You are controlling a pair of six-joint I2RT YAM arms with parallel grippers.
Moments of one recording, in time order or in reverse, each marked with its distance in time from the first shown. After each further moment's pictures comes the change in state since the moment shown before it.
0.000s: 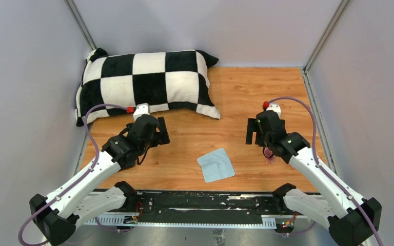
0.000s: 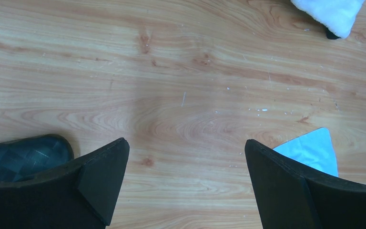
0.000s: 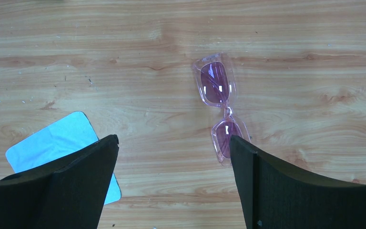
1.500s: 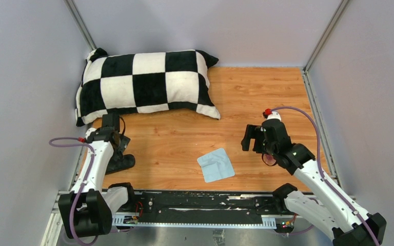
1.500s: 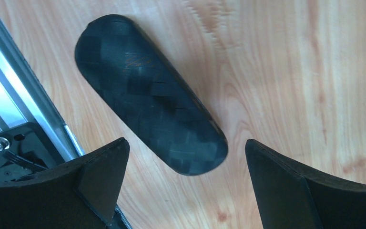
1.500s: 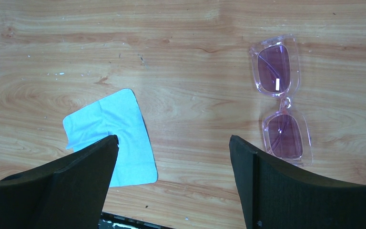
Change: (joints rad) left arm 0.798 0.147 -0.109 -0.240 0.043 -0.364; right arm 0.000 -0.148 -0.129 0.089 -0.207 0.058
